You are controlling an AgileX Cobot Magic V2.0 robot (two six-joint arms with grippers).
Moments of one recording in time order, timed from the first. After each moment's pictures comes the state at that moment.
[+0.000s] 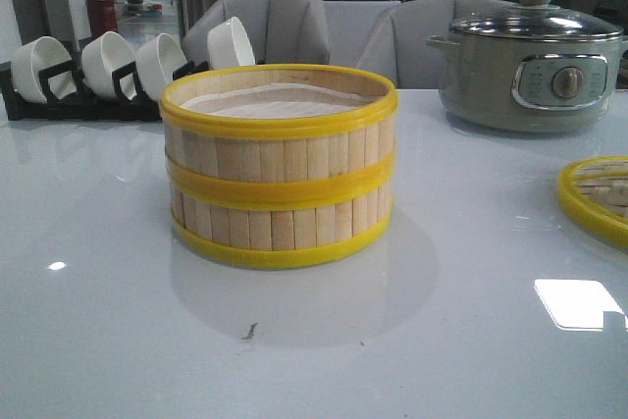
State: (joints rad) left arm -0.14 0.48 -0.52 -0.06 0.53 0.03; right arm -0.18 1.70 -1.24 0.14 0.61 -0.11
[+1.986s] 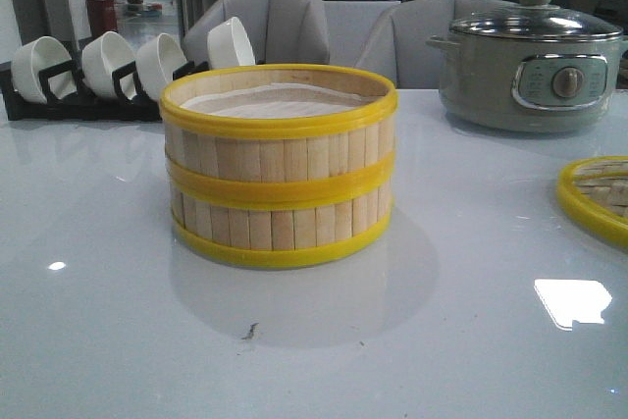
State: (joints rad) left arm -0.14 0.48 -0.52 -0.06 0.53 0.03; right arm -0.23 1.88 -1.33 0.07 0.60 -0.11
